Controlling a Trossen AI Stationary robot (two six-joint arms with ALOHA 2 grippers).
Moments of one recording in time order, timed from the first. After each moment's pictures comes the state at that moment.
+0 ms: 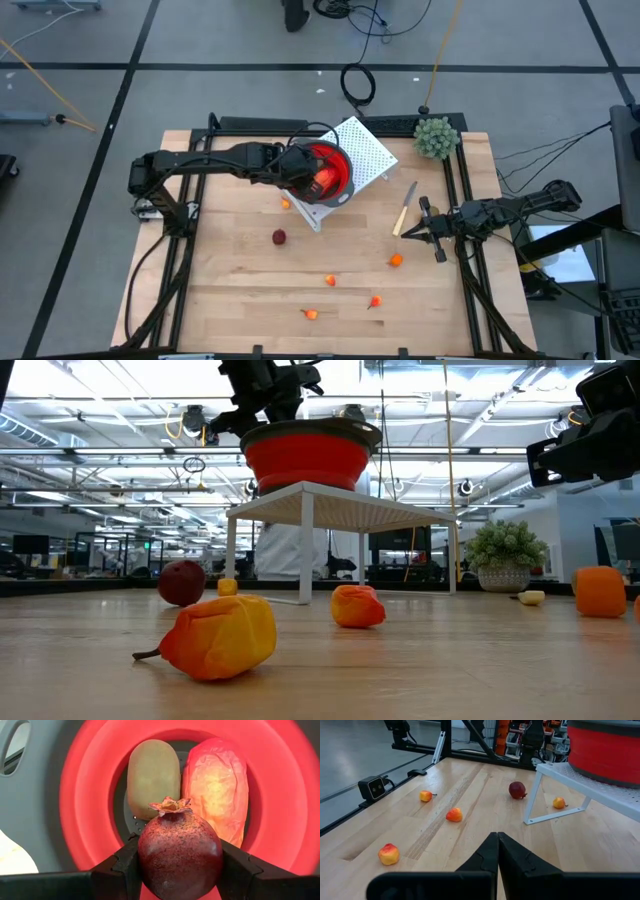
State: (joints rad) left arm 0.12 1.68 1.60 -0.99 -0.26 -0.71; right arm 0.27 0.17 0.09 -0.10 0.06 -0.06
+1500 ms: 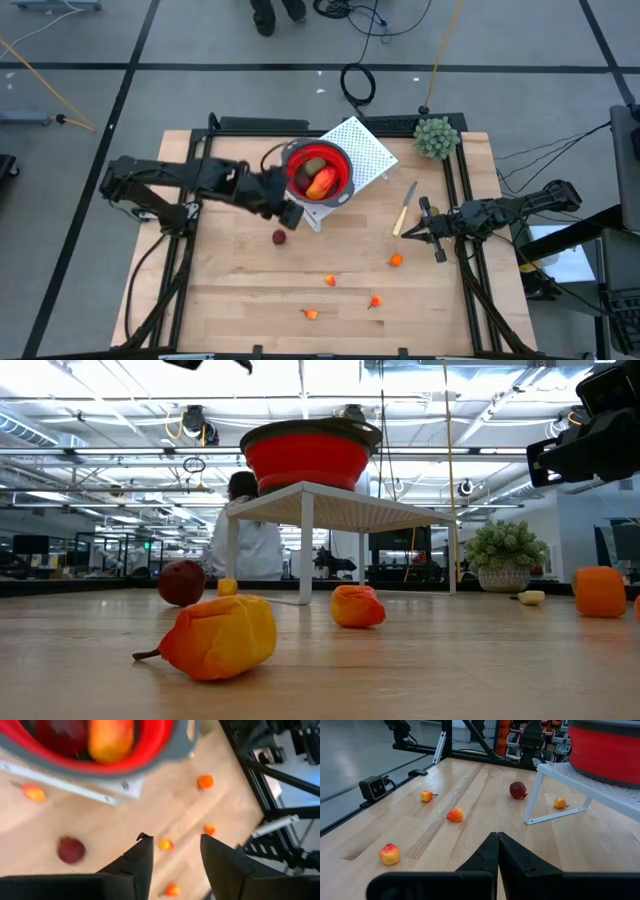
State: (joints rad) left arm -0.14 1.48 1.60 -1.00 -0.11 -1.13; right arm 0.27 0.18 0.09 -0.10 0.05 -0.06
